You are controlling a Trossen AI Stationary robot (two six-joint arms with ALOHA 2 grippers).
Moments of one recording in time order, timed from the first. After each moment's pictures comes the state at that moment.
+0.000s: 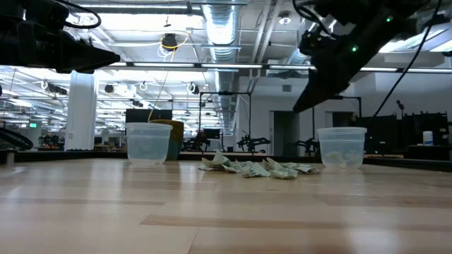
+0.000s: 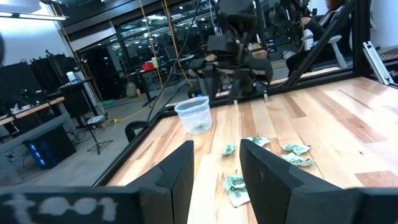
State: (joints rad) left arm -0.09 0.01 0.02 0.02 -0.25 0.27; right arm 0.04 1.30 0.68 -0.21 0.40 0.17
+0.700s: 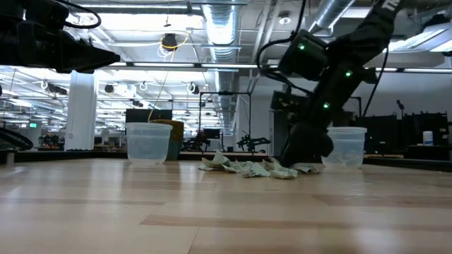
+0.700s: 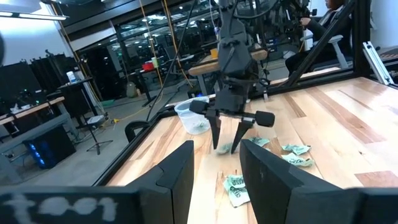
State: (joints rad) left arm -0.09 0.01 0.02 0.02 -0.25 0.27; right arm -0.03 1.74 0.74 -0.01 0.32 -0.05
